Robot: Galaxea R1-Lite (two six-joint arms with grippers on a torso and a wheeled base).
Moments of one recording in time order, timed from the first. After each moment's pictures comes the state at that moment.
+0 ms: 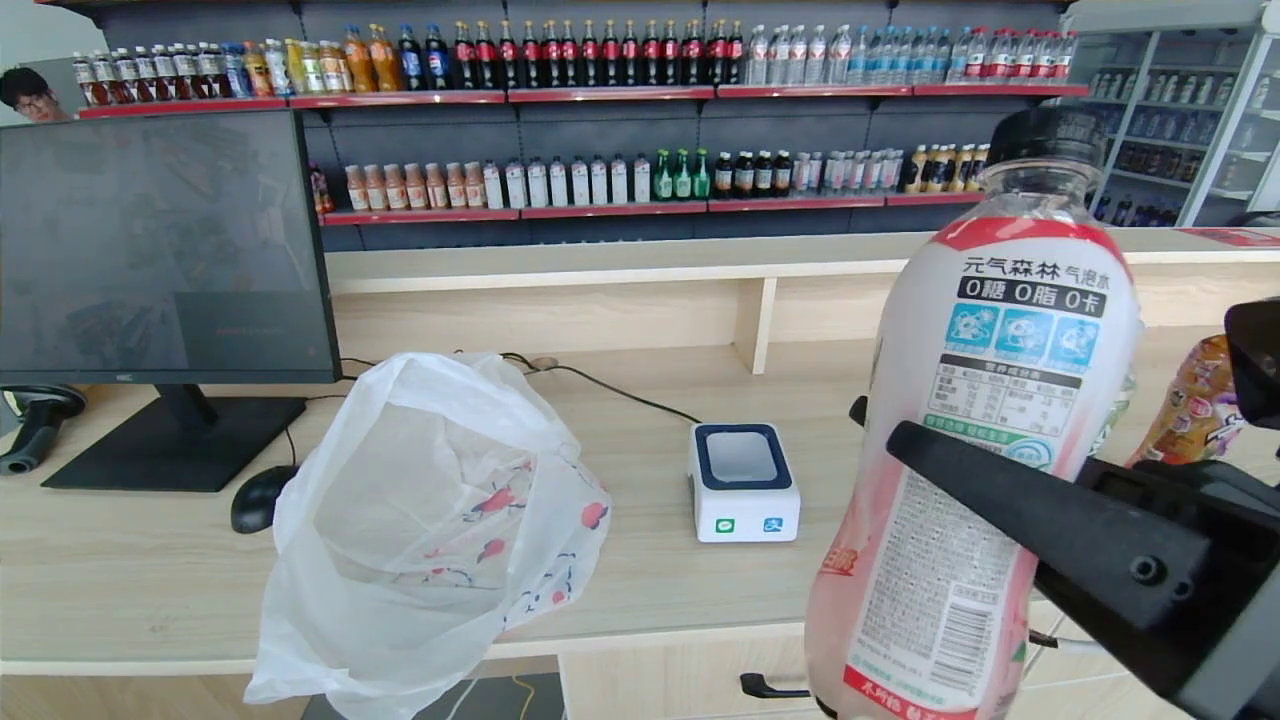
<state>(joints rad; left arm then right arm) 0.00 0.00 0.00 -0.01 0.00 0.00 0.83 1.39 -0.34 -1.42 0.24 0.58</state>
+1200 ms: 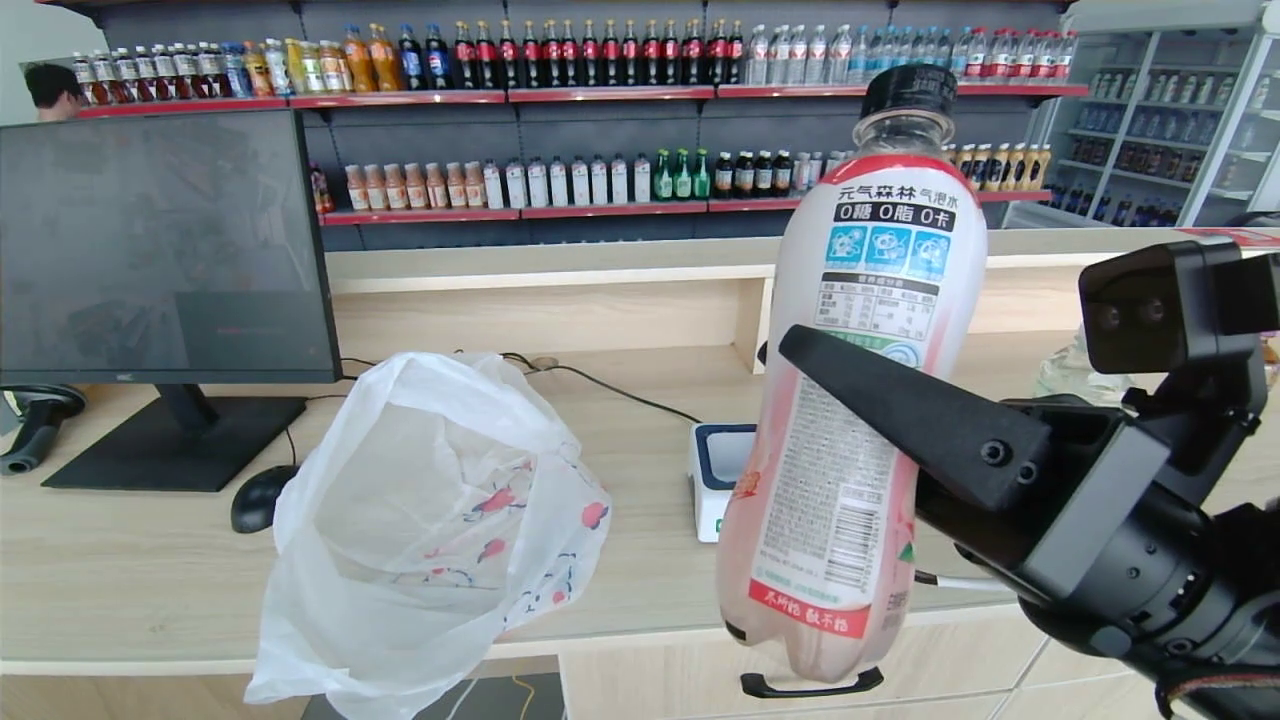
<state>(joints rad) 0.00 0.00 0.00 -0.01 0.00 0.00 0.85 1.57 -0.47 -1.57 0.24 0.72</state>
